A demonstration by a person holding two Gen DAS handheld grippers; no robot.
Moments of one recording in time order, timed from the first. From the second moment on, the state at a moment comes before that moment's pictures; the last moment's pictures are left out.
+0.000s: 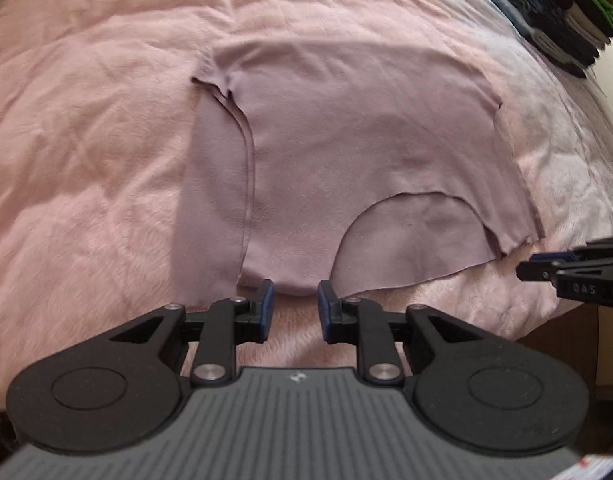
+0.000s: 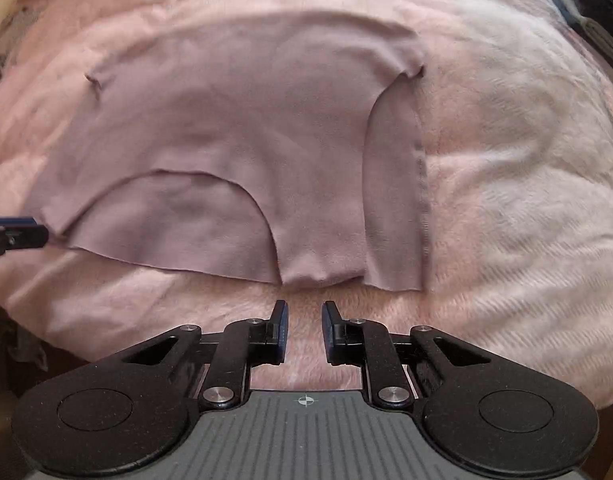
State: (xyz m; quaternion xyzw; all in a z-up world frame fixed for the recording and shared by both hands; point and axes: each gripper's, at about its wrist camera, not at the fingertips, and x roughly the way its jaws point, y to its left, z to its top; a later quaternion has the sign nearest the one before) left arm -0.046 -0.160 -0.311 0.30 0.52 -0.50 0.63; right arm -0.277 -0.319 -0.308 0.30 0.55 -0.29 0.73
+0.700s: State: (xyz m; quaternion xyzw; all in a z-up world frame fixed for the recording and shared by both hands) left arm -0.153 -0.076 -0.124 0.25 0.42 -0.48 0.72; right arm -0.358 -0.237 -0.133 0.26 0.44 -0.29 0.81
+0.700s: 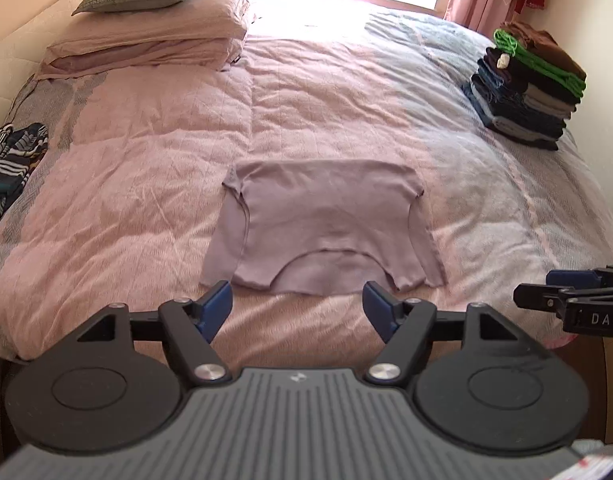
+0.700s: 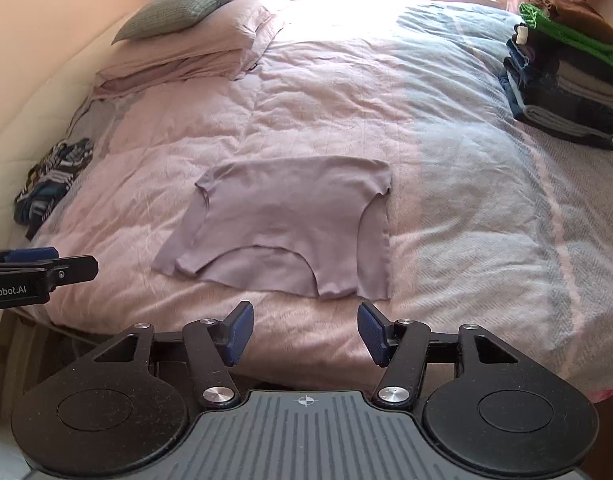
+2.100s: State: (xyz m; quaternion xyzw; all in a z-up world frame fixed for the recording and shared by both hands) left arm -0.098 -0.100 -0.173 0.26 0.46 -0.47 0.71; right arm -0.365 -0.295 -0.199 0.36 0.39 -0.32 0.78
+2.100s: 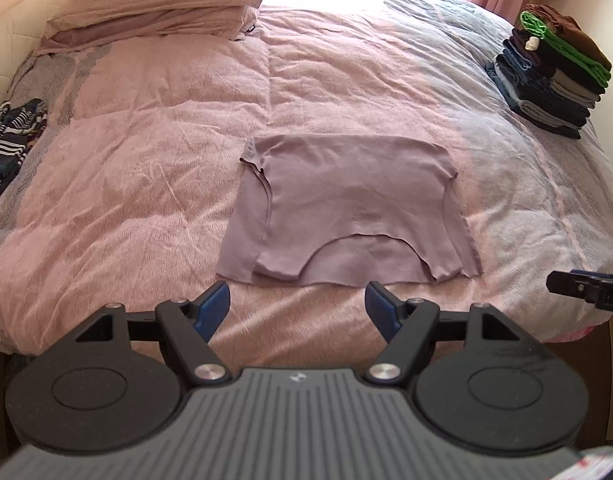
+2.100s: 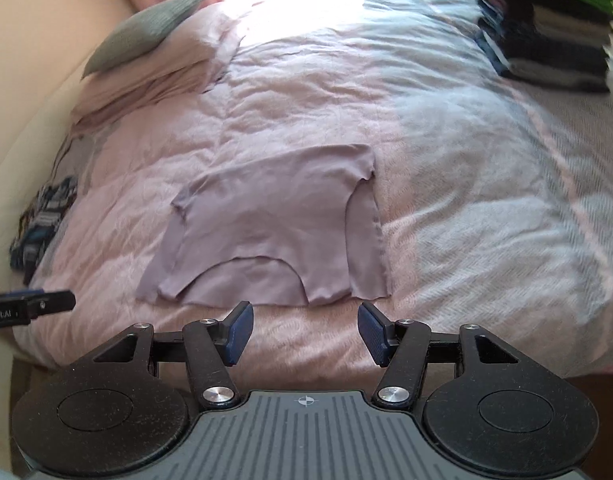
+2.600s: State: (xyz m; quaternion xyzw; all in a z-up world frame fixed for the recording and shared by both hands) left arm 0.008 -0.184 -0.260 0.26 0.49 -0.50 0.66; right arm -0.333 -0.396 -0.309 0.39 0.34 -0.35 0.78
